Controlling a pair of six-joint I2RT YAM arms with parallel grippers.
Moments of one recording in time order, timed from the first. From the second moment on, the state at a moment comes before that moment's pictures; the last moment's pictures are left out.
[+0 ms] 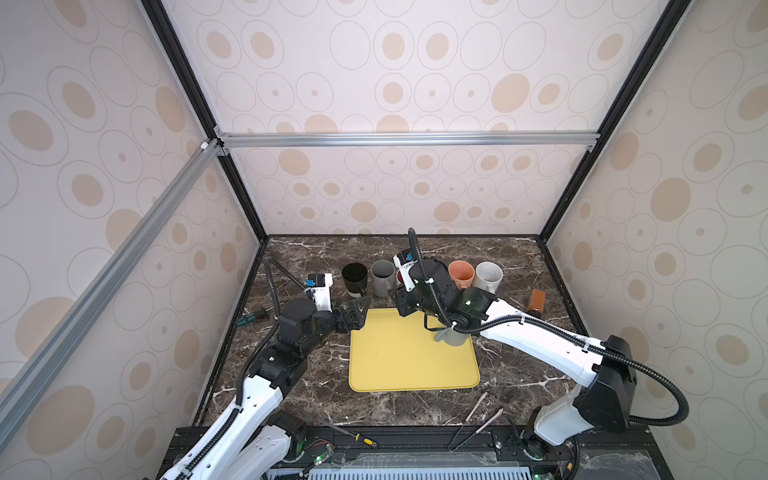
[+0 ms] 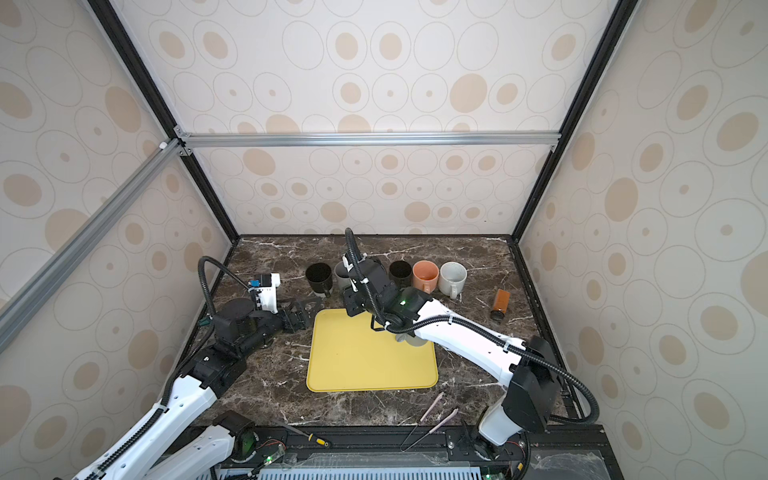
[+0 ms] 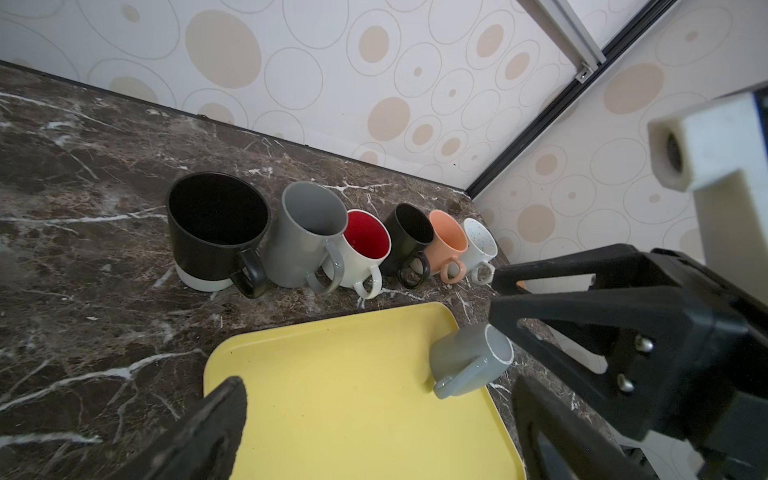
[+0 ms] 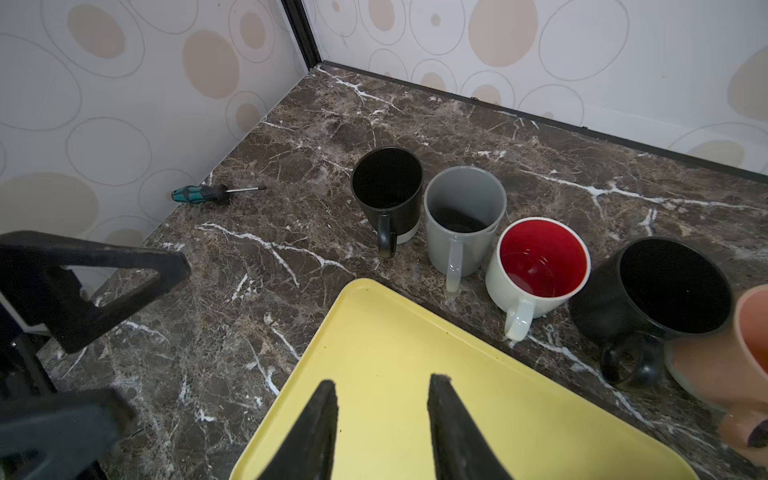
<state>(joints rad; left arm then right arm) -0.40 0.81 0.63 -0.13 0.18 -0.52 0.89 1.55 1.36 -0.41 0.16 0.33</state>
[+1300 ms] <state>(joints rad) -0.95 1.55 0.92 -0.03 0.00 -0.11 0.47 1.17 1.06 -0.52 -0.01 0.43</state>
